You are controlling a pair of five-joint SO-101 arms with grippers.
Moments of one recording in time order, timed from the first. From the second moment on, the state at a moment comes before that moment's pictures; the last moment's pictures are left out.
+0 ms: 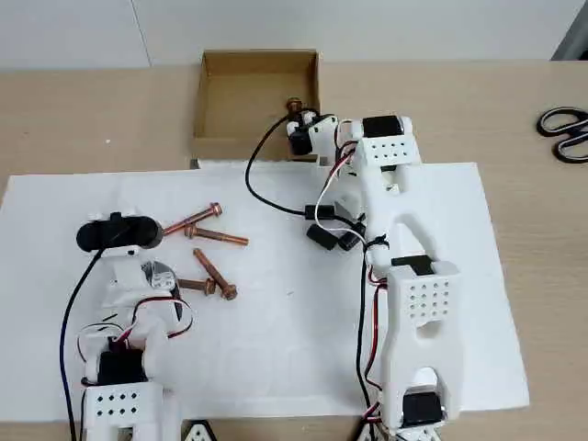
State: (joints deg) left arm -9.4 -78.0 88.6 45.4 7.6; right arm -11.0 44.7 -36.8 88.7 37.1
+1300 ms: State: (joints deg) left arm -5.3 -40.4 33.6 83.7 -5.4; right arm 1.0 -7.8 8.2 98.2 25.7
